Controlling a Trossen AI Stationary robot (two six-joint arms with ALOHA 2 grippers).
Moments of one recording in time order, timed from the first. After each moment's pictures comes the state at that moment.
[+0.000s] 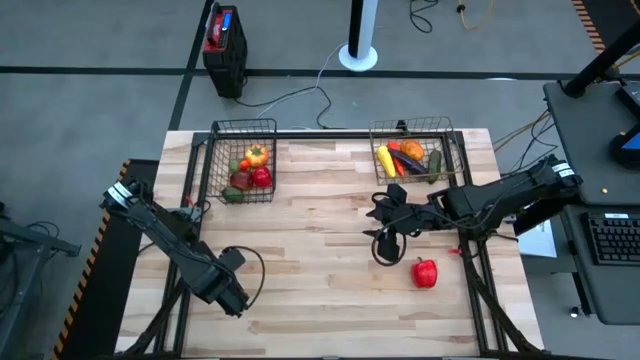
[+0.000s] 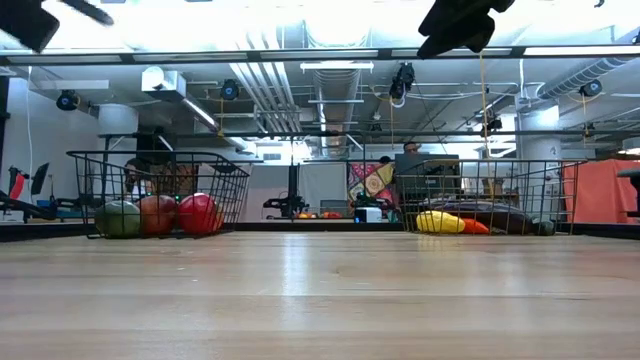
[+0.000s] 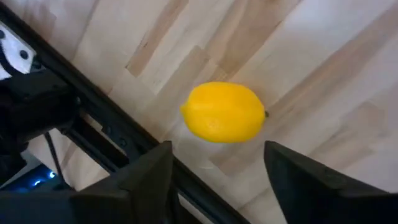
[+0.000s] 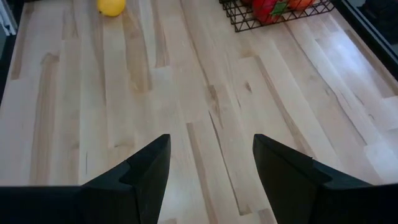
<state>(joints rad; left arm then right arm) -0.75 1.58 1.14 -1.37 0.04 -1.47 0.26 1.27 1.09 -0.59 0.32 0.37</state>
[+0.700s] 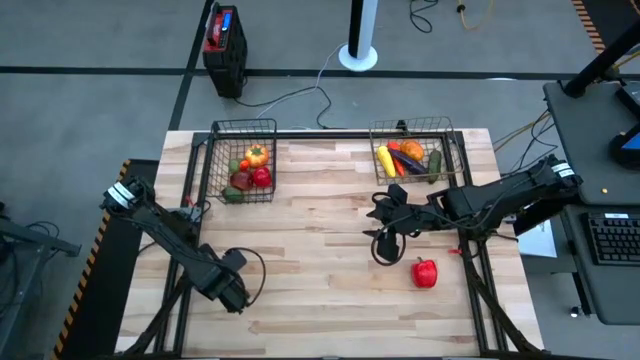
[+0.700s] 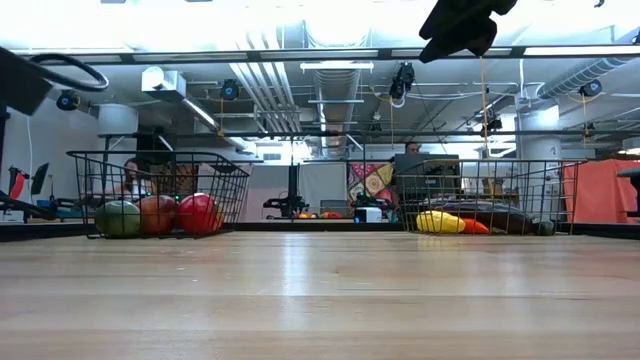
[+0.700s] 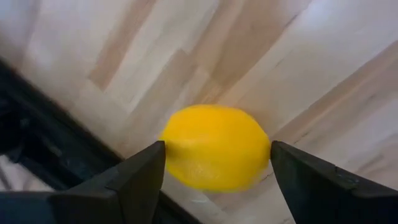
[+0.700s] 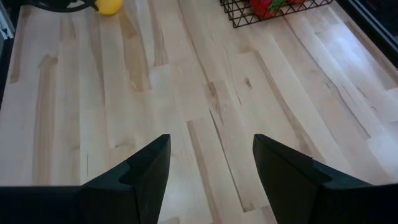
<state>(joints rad) -0.75 1.58 0.94 -1.13 0.06 -1.46 0.26 1.27 1.08 -0.59 0.32 0.40</state>
